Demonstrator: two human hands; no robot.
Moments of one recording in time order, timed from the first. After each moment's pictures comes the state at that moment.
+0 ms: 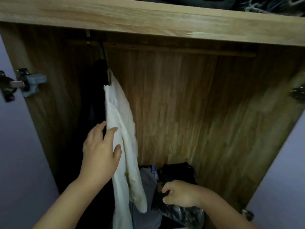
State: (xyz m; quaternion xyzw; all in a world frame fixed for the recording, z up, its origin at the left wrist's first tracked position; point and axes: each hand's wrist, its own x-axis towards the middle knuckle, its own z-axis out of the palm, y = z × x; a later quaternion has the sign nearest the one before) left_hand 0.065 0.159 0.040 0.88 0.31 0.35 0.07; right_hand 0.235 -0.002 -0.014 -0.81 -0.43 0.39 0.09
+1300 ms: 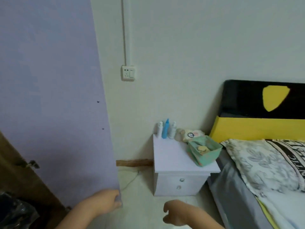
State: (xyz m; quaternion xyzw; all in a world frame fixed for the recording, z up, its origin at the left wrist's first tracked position) left_hand 0.105 -0.275 -0.140 0.84 -0.44 -0.32 -0.03; right_hand -0.078 -0.437 -0.139 -0.87 0.27 0.33 0.23
